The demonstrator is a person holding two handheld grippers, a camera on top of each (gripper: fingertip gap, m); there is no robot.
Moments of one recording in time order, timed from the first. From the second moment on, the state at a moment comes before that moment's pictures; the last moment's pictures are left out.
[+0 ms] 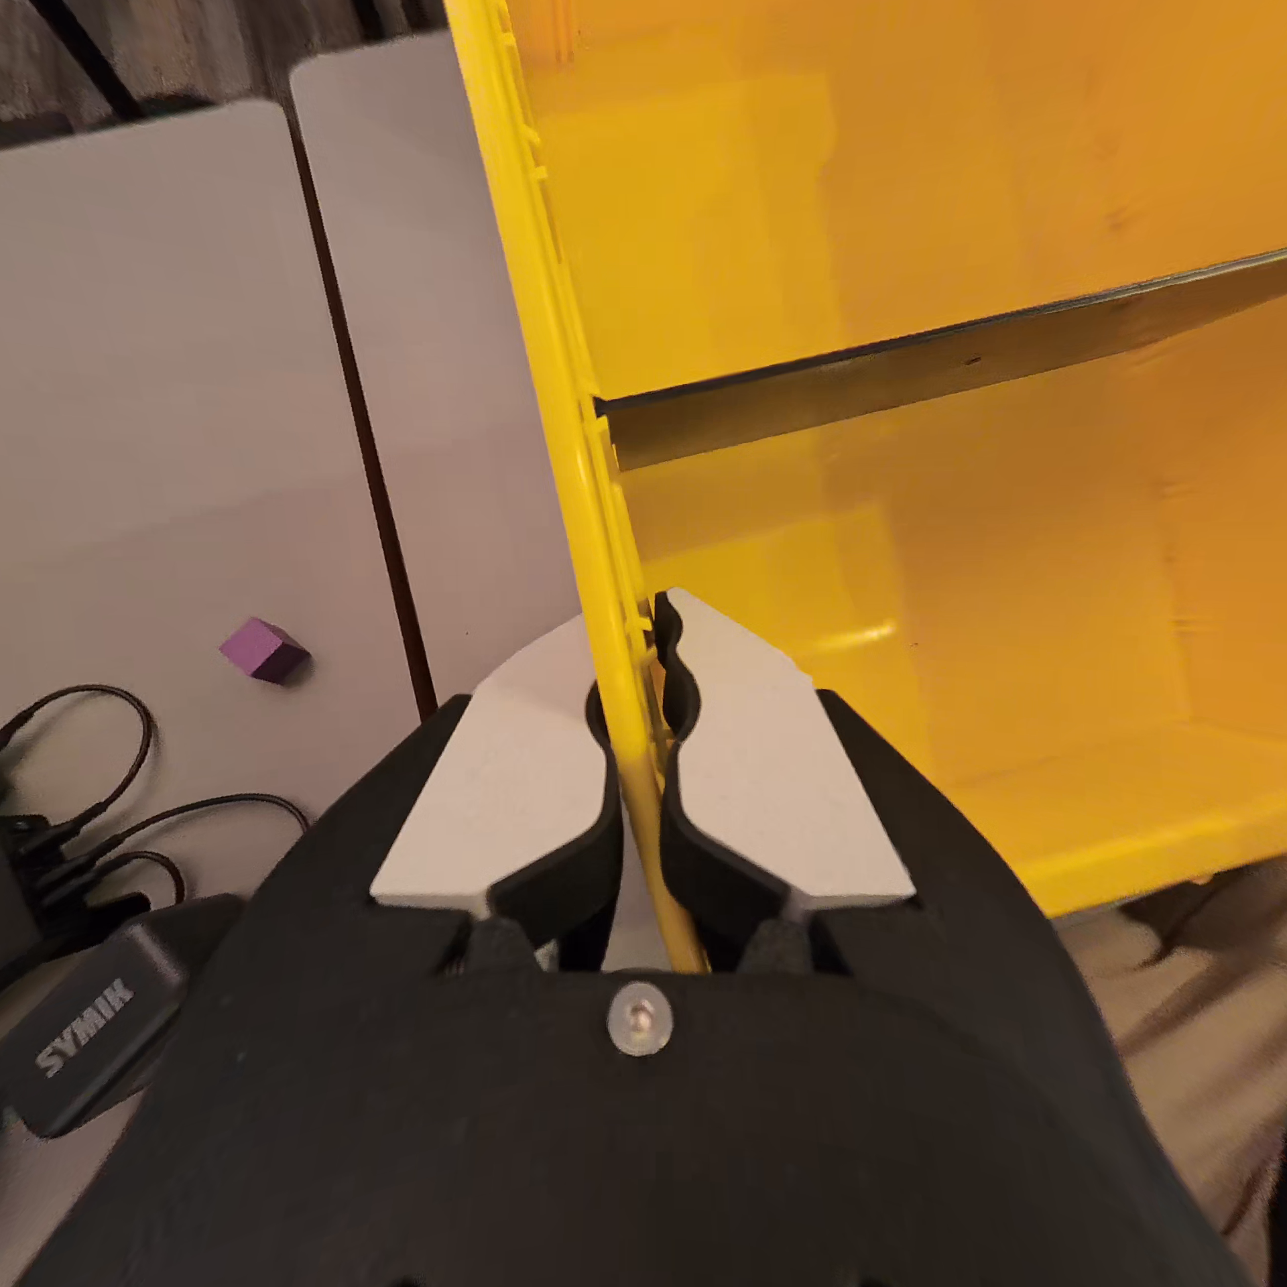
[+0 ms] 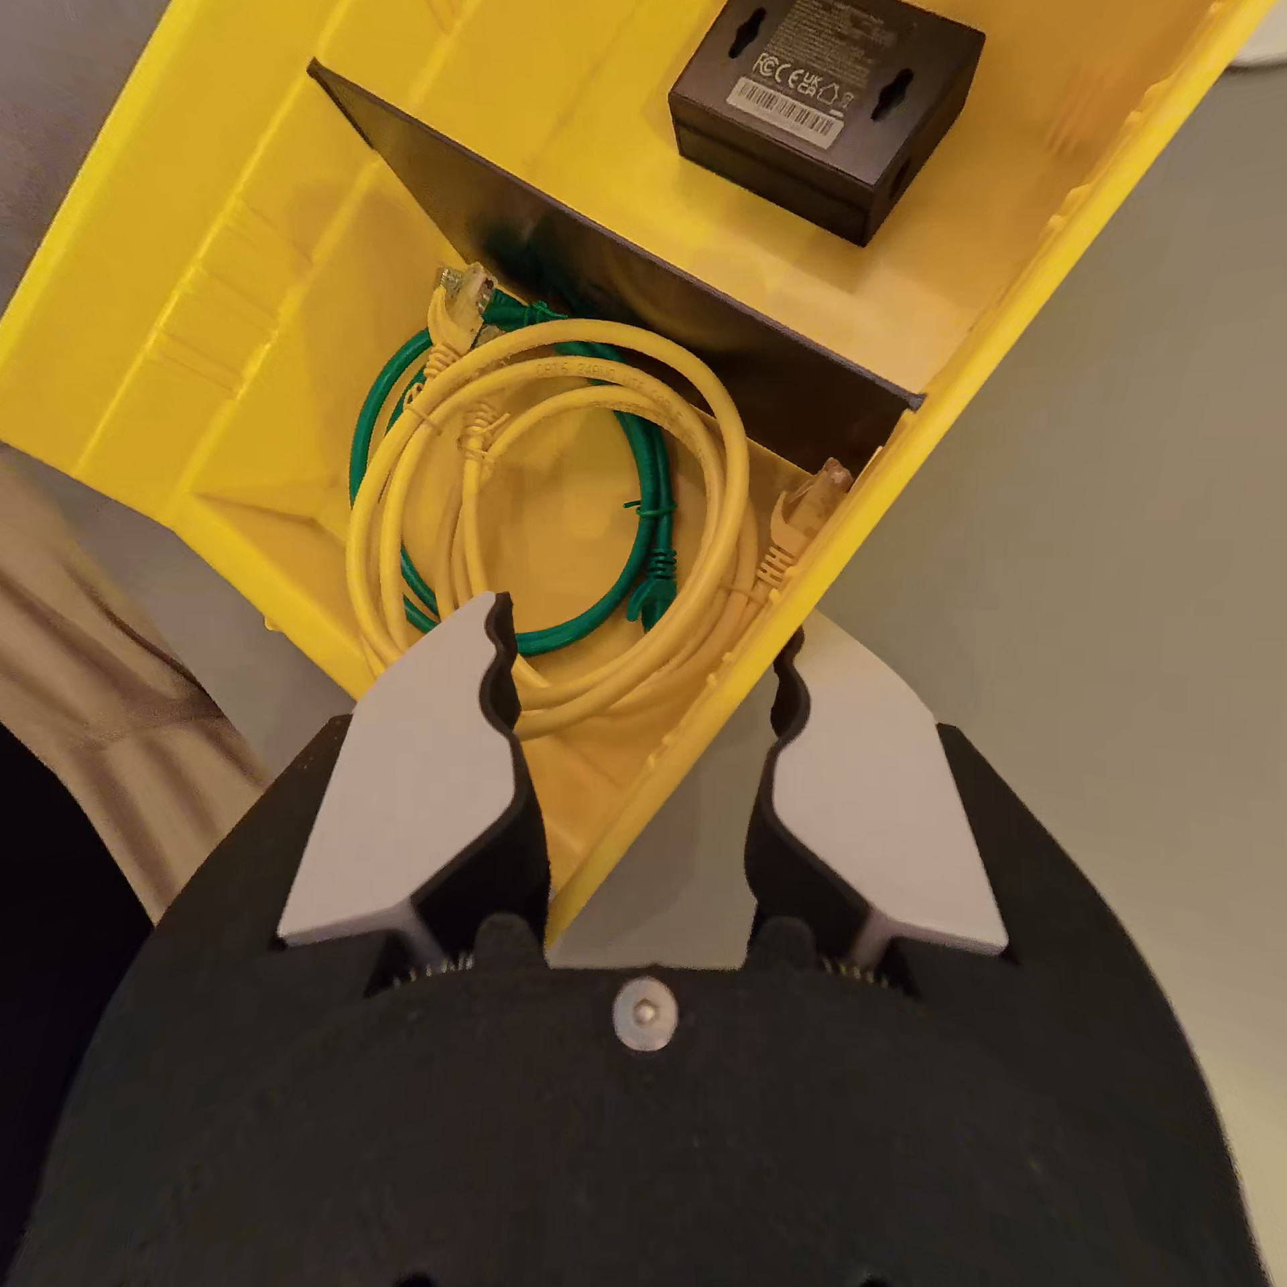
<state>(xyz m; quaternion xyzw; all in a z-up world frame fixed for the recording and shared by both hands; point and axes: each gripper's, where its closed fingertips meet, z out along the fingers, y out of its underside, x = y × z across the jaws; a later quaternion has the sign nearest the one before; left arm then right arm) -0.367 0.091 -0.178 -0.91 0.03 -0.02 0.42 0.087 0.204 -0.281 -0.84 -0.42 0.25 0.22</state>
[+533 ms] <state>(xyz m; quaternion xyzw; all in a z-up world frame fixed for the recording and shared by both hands) -0.271 0.103 -0.108 -0.85 0.07 -0.11 0.50 -0.031 0.145 -0.220 -0.73 -0.44 0.47 0.22</state>
